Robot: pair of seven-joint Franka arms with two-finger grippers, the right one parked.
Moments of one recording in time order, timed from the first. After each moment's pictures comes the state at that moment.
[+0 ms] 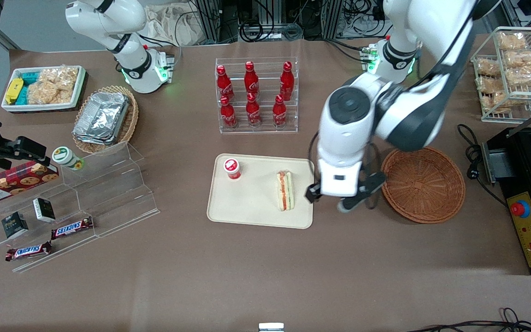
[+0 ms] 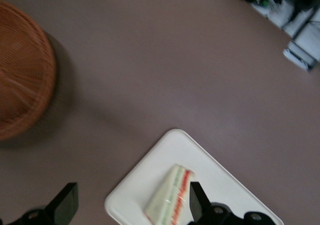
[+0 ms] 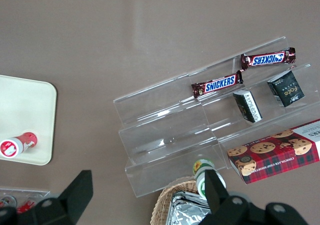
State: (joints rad) arm -0.15 0.45 -0.50 -1.36 0.37 1.81 -1.33
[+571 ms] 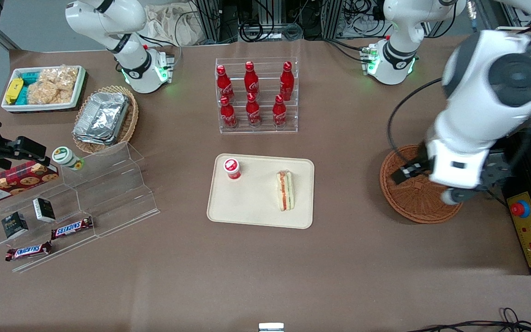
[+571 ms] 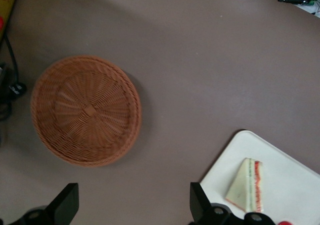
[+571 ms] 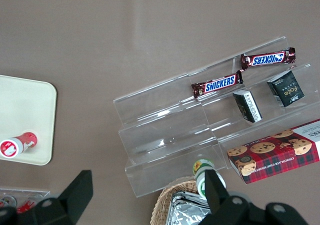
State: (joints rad) arm 0.04 0.25 -0.33 -1.38 0.13 1.63 -0.73
